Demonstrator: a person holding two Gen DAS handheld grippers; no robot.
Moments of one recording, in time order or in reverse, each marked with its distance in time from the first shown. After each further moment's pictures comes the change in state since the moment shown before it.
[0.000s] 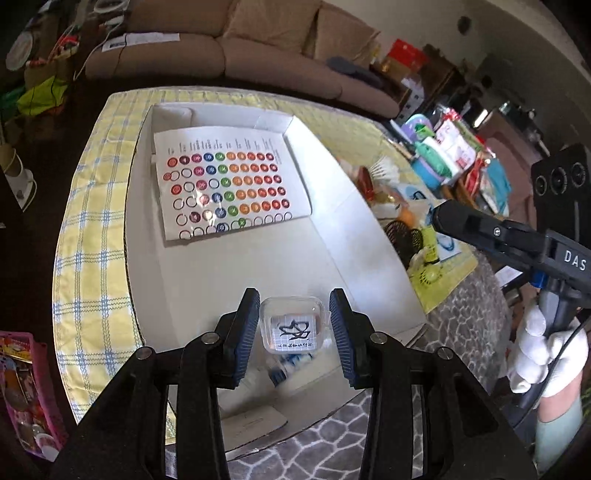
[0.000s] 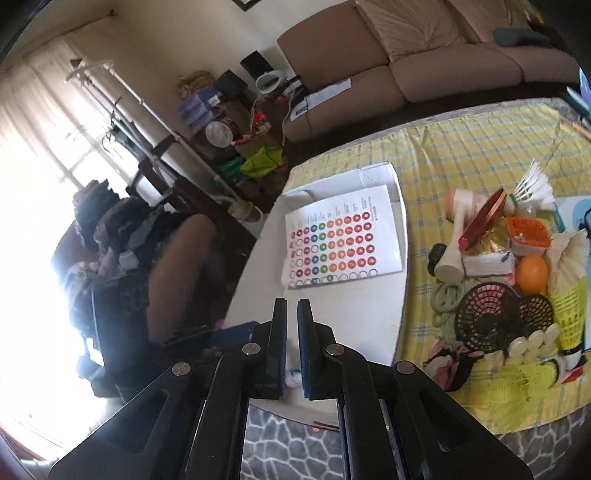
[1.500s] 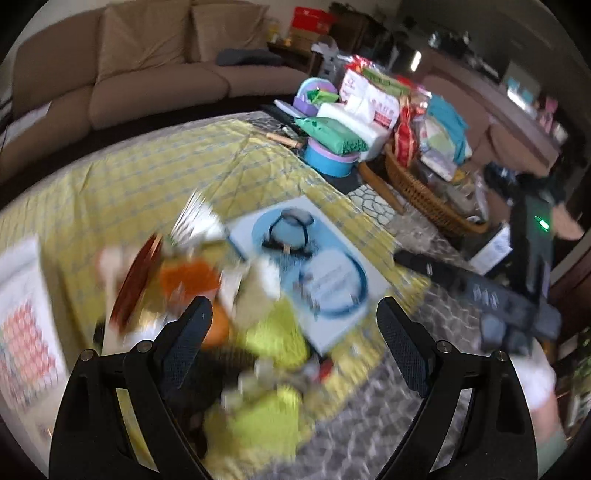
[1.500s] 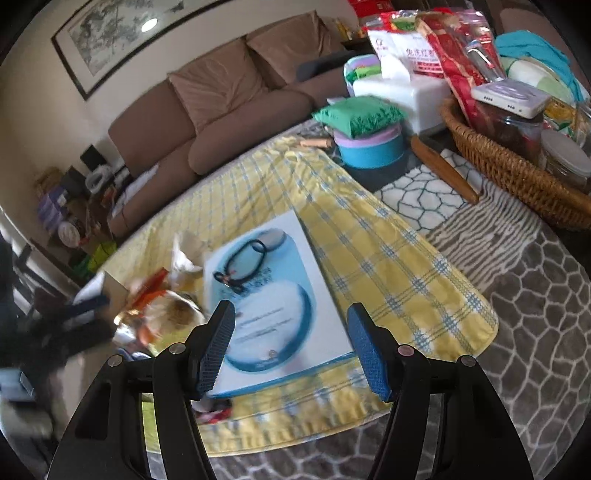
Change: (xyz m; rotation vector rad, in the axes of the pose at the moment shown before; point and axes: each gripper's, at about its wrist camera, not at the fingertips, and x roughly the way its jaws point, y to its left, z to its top) left arm 0.147 -0.269 0.092 0.365 0.036 -0.066; right arm -0.167 -0.267 -0.033 0.323 -0.232 -0.518
